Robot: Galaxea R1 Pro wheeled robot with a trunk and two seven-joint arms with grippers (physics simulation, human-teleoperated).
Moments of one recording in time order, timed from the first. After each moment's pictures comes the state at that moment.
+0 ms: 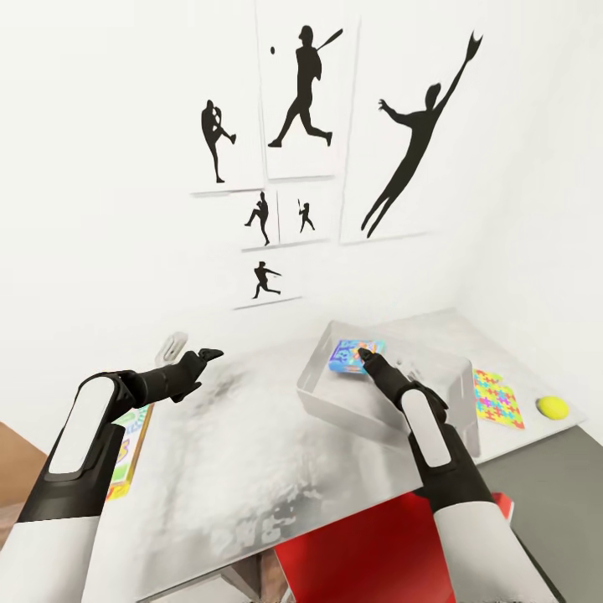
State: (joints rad) left arm -0.63 0.11 0.07 -1.49 1.45 0.83 0.69; right arm -0.67 0.10 -0.01 -1.18 -0.88 0.37 -0.35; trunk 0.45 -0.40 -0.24
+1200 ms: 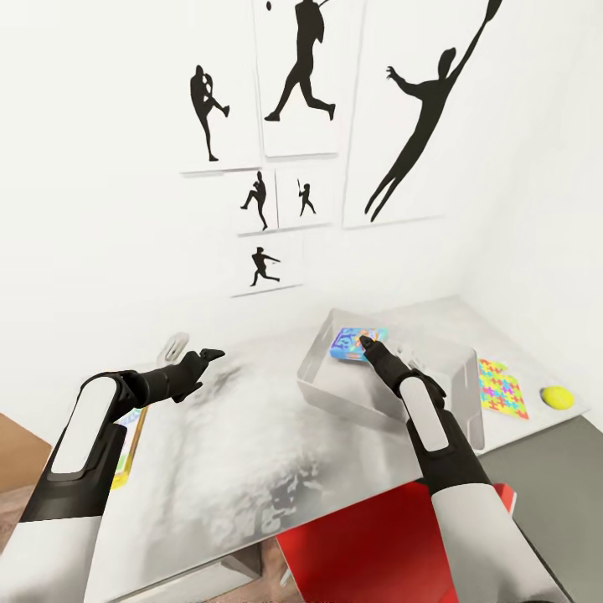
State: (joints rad) left arm -0.63 0.10 0.07 -1.49 1.44 0.83 0.69; right arm -0.72 0.10 -0.01 -1.15 -0.88 0.33 -0.35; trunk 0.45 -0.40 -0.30
